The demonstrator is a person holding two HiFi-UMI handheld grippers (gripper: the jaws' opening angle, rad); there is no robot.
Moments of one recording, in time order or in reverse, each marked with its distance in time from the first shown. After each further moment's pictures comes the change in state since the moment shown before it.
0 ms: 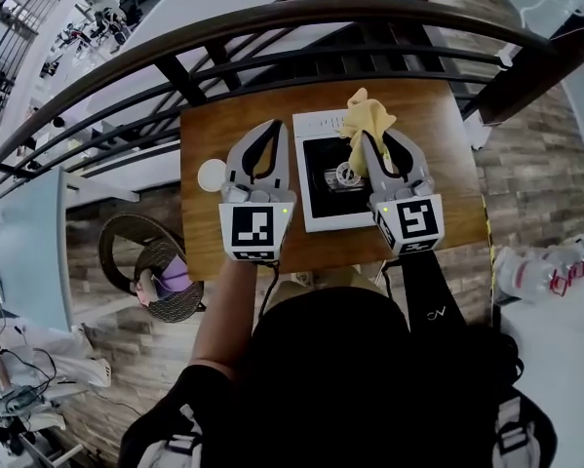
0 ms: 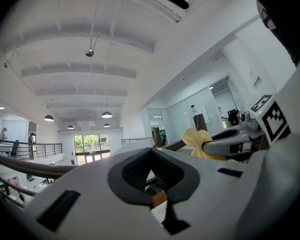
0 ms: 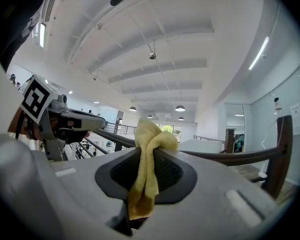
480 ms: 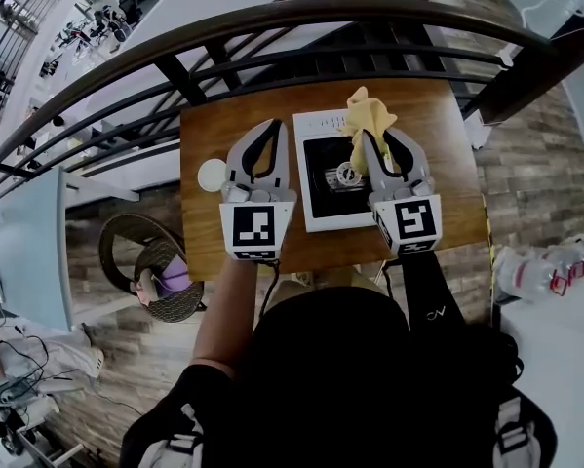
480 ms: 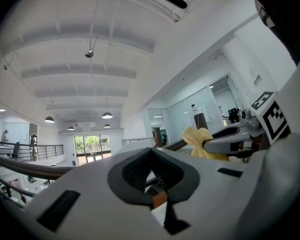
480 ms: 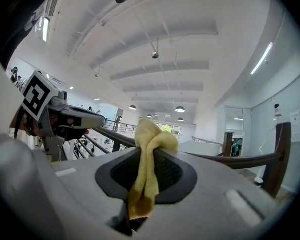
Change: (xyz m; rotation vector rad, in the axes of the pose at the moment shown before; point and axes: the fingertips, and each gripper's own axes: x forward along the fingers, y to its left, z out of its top) left arm 0.000 0.002 -0.002 0.012 -0.002 0.008; right arm 0.002 0.000 0.001 -0.044 0.007 -0.014
